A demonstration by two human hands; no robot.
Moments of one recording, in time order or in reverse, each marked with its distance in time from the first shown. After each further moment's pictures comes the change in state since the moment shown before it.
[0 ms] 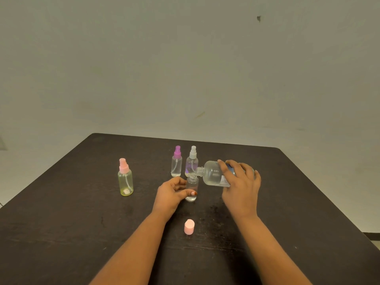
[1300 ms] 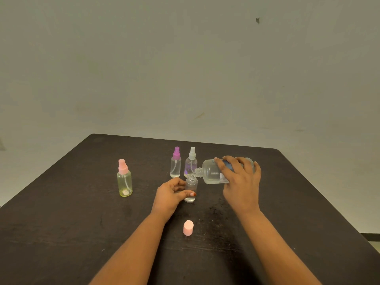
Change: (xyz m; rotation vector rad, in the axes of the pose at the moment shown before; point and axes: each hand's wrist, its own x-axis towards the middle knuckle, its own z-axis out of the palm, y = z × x) left_hand -0.002 0.003 0.000 -0.005 0.001 -0.018; right_hand 0.015 0.004 -0.010 -0.022 0.051 -0.130
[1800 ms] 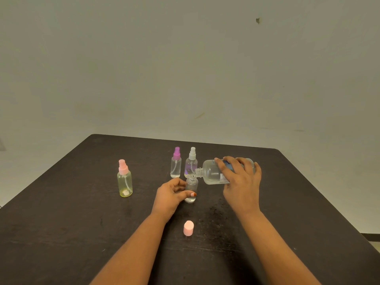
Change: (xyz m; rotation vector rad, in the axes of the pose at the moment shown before) left_hand 0.000 0.000 0.000 -0.003 0.007 0.001; right_hand -0.002 0.000 0.001 -0.002 -0.007 0.006
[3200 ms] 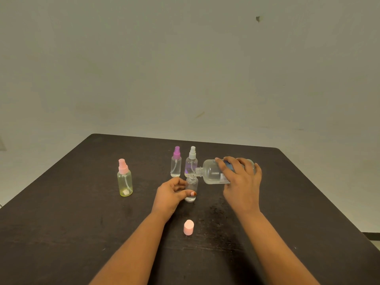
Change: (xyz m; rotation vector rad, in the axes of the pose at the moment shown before) left_hand 0.003 -0.004 0.000 -0.031 -0.013 -0.001; right_hand -0.002 -0.001 0.001 0.002 0.011 0.017
